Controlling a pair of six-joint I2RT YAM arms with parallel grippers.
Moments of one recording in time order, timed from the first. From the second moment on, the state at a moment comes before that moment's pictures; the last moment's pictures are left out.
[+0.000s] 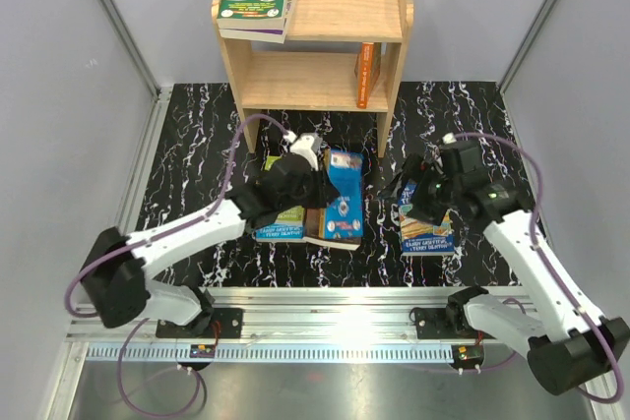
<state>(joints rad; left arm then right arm) -0.86 1.37 0.96 -0.14 -0.01 -0.70 0.36 1.02 1.00 -0.84 -0.26 0.83</state>
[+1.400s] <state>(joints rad) -0.91 1.73 1.08 1.20 -0.80 0.39 0.36 0.81 0.83 -1.22 -0.15 0.89</state>
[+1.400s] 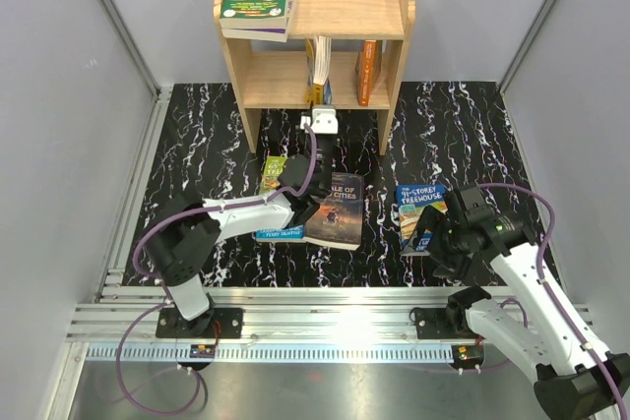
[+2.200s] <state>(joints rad) -0.87 1.89 1.23 1.16 -0.75 0.25 0.36 0.71 0.77 -1.22 -0.15 0.90</state>
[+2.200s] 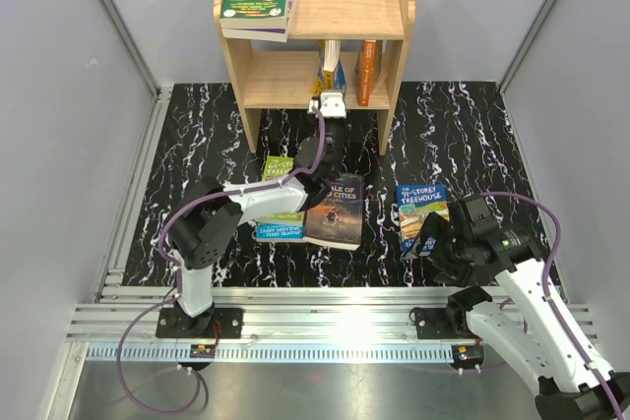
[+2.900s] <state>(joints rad) -0.73 2.10 1.62 0.87 -0.57 0.07 0.36 0.70 0.76 -1.22 -0.15 0.92</state>
